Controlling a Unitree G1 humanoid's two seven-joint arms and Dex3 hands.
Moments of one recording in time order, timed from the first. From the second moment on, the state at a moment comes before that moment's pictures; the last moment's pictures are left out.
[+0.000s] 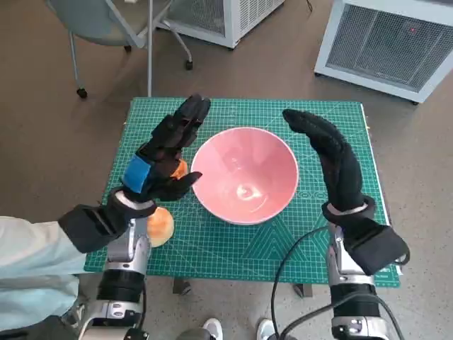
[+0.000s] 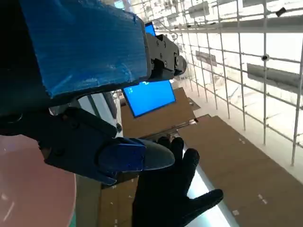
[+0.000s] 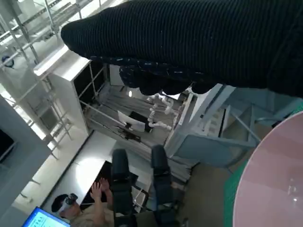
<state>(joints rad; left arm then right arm) -0.55 0.19 0.14 0.57 -0.30 -0.68 -0.64 -0.54 -0.08 -0.08 0.52 0.11 -0.77 0.33</state>
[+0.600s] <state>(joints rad) -0.64 0.58 0.05 0.79 0.32 -0.58 -0.20 -0.55 -0.10 -0.07 0.49 0.12 -0.73 0.33</state>
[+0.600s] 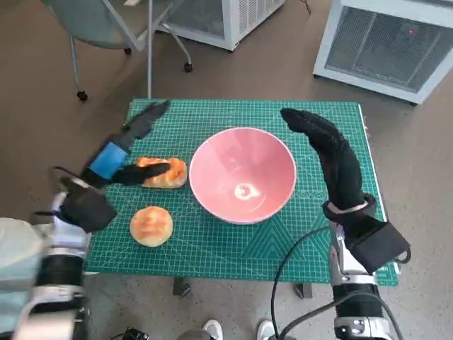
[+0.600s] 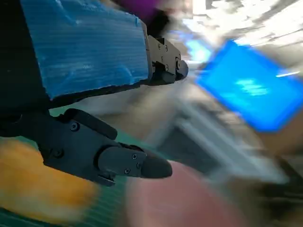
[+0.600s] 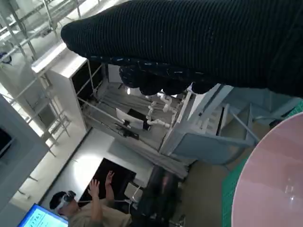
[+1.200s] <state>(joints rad) -0.82 0.58 -0.12 1.07 0.38 -0.33 -0.32 -0.58 -0.10 -0.05 0.49 0.12 -0.72 0.35</state>
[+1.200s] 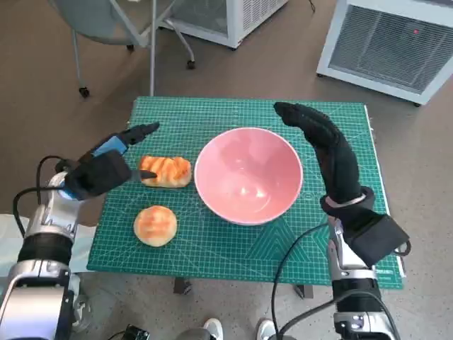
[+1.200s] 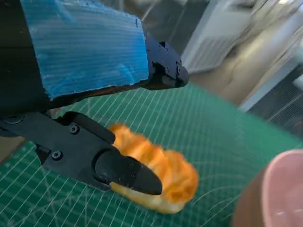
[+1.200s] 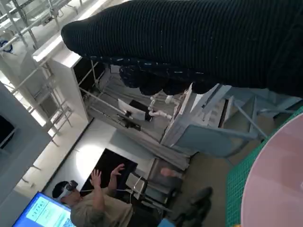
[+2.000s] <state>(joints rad) -0.90 0.49 -0.34 1.20 0.54 -0.21 -0.19 -0.57 -0.10 -0.05 0.48 0.14 -0.72 0.35</state>
